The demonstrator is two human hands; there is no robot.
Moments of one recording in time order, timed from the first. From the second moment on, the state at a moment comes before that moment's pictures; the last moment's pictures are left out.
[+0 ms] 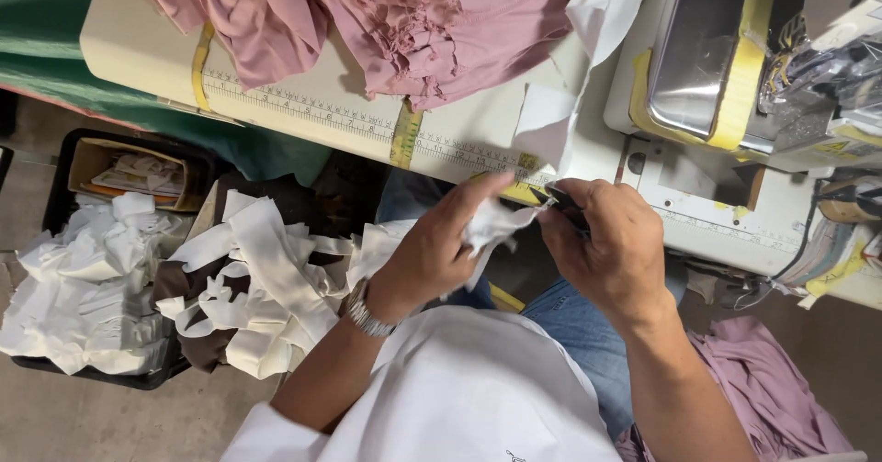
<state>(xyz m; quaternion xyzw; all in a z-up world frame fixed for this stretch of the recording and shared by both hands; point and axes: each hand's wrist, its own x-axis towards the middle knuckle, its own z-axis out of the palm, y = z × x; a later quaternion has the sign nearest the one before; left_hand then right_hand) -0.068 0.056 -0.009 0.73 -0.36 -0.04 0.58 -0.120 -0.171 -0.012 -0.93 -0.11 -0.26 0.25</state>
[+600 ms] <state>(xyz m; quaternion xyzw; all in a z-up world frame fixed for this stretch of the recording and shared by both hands) -0.049 0.033 -0.025 0.68 -0.36 0.00 0.64 -0.071 -0.178 -0.033 -0.95 -0.01 -0.23 0.21</state>
